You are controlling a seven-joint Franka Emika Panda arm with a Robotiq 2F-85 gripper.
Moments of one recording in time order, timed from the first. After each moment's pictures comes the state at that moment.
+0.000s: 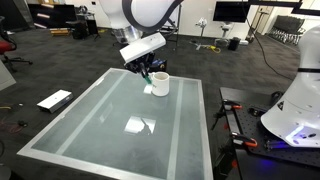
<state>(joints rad) 0.16 0.43 -0.09 -1.76 -0.24 1.98 1.04</state>
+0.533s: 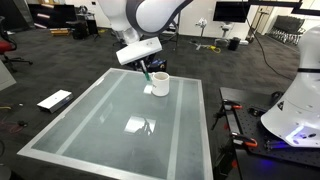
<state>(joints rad) 0.18 0.43 -0.11 -1.76 -0.36 1.98 1.32</state>
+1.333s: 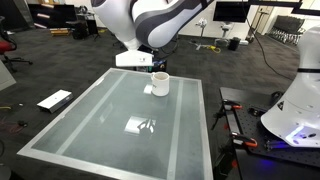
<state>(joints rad) 0.21 0.47 -0.13 -1.75 -0.70 1.86 1.95</state>
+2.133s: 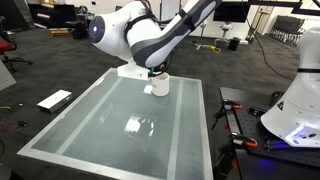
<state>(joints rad) 0.21 0.60 -0.11 -1.67 -0.81 1.73 2.16</state>
